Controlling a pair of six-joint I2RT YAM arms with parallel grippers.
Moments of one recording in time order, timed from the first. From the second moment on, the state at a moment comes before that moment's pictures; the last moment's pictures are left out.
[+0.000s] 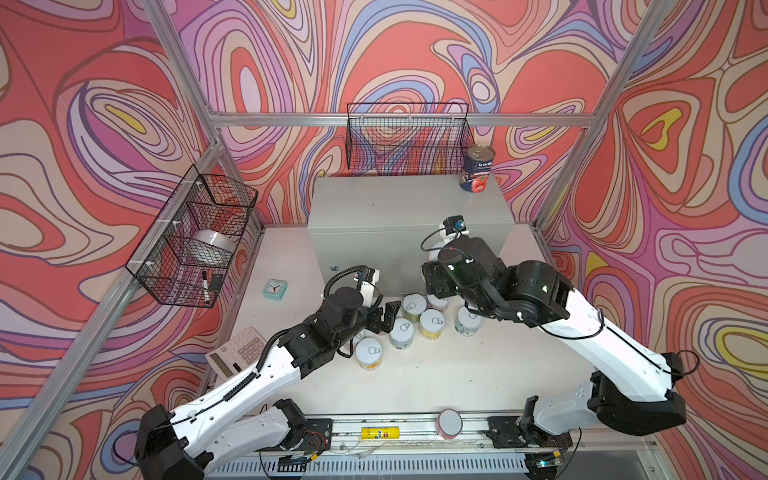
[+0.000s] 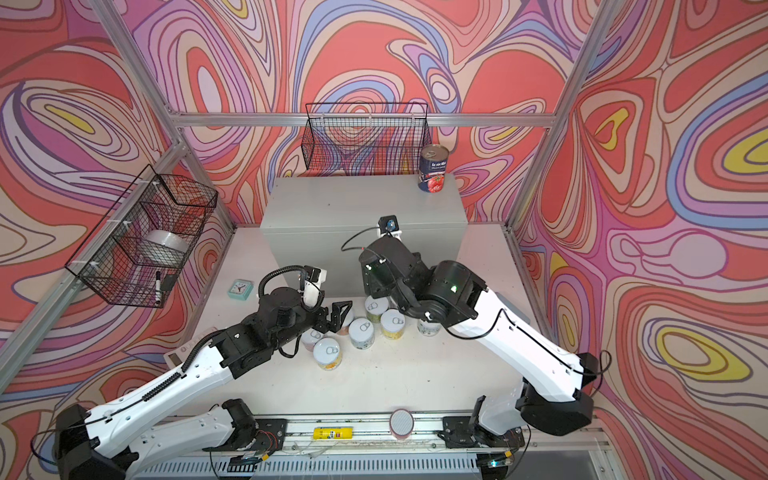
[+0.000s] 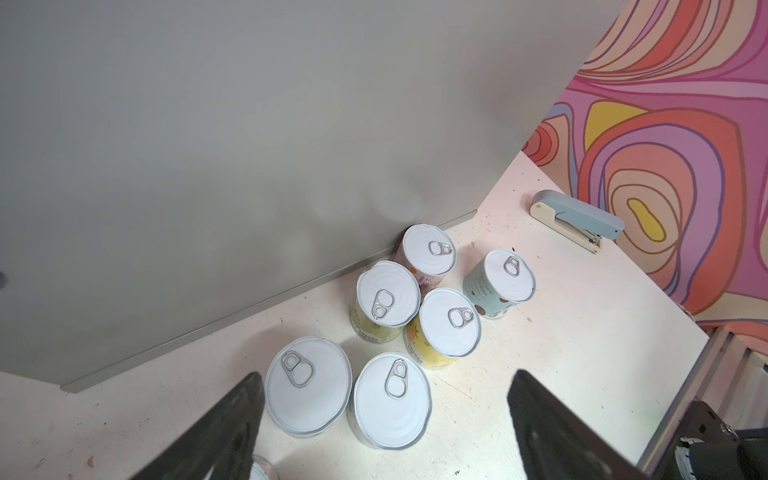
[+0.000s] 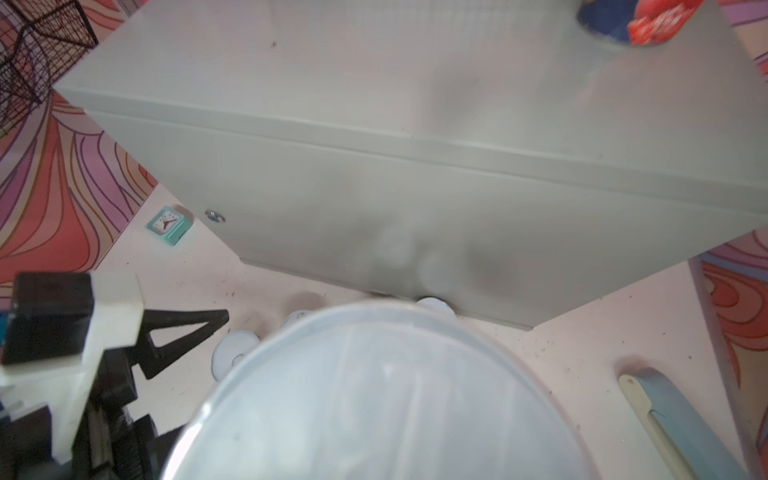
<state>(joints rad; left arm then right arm) -0.79 1.00 0.82 -0.25 -0.14 -0.35 0.98 1.47 1.94 -1.18 0.58 0.49</state>
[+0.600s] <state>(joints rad) -0.74 1.06 0.85 -0.25 -0.11 -0.31 0.61 1.58 2.18 -1.03 0.55 0.20</state>
